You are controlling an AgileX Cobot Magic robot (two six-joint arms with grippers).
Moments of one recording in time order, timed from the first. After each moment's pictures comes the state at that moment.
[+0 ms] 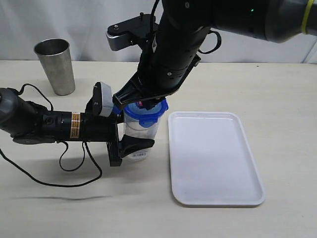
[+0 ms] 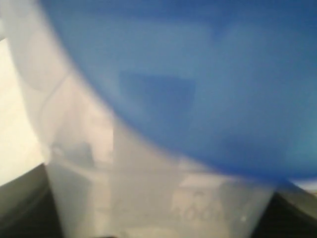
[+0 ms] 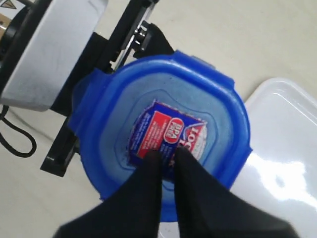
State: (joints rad) left arm -0.28 2.19 -0.95 1.24 -1.12 -0.34; right arm 0.71 1.84 -1.61 -0.05 1.04 0.06
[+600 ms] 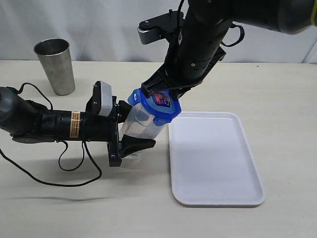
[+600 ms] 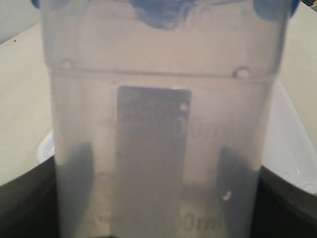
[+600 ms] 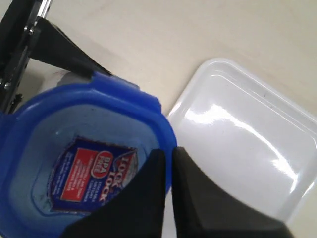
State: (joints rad) left arm -0.28 2.18 -0.95 1.25 -1.14 -0.34; right arm 0.61 1.85 -1.61 -0.09 1.07 0.07
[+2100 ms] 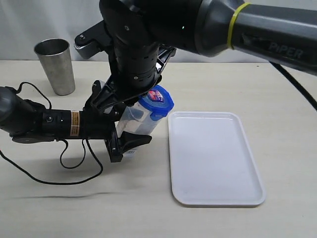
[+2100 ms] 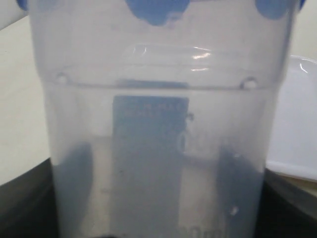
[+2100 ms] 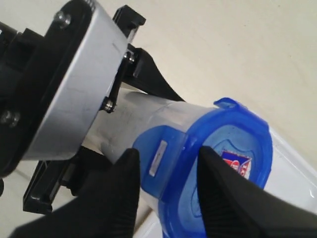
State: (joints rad) left arm -0.28 2.18 -0.94 1.20 -1.04 -0.36; right arm 0.85 2.01 -1.80 -0.31 1.14 0.19
